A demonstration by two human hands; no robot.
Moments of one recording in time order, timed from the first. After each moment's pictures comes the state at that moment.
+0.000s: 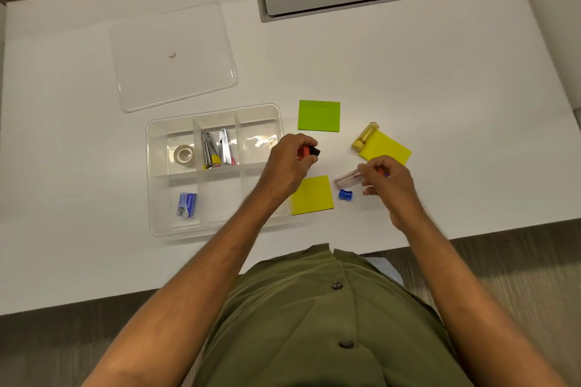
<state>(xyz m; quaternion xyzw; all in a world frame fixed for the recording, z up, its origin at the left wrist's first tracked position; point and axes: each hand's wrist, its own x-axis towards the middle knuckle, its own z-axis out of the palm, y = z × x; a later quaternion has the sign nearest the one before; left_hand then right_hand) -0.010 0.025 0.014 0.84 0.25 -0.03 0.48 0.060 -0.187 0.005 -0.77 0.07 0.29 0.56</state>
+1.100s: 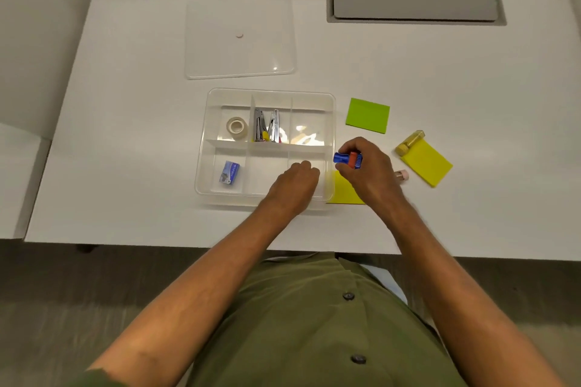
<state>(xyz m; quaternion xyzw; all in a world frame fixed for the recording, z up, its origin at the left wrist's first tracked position) -0.112 0.046 -0.009 0.97 0.14 -0.14 0.15 -0.002 -0.083 0.039 -0.88 -0.24 0.23 0.36</state>
